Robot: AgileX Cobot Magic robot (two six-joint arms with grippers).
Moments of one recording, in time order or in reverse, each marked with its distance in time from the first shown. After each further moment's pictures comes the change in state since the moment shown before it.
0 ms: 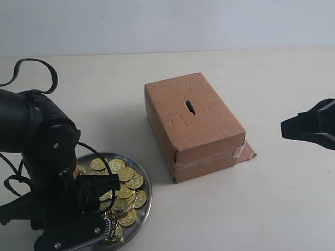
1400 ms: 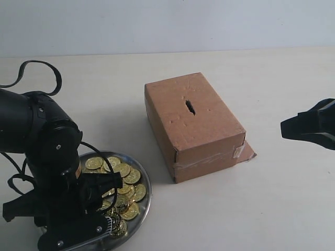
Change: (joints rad) left arm -0.002 0.013 -0.004 0.024 -0.028 -0.008; right arm 0.000 0.000 0.000 0.004 0.000 0.000
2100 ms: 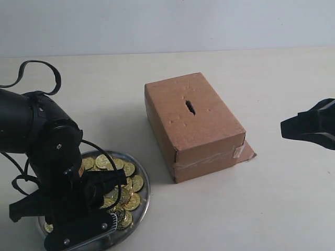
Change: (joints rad) left arm 0.000 0.000 0.000 -0.026 -0.044 0.000; right arm 0.000 0.000 0.000 0.002 0.000 0.000
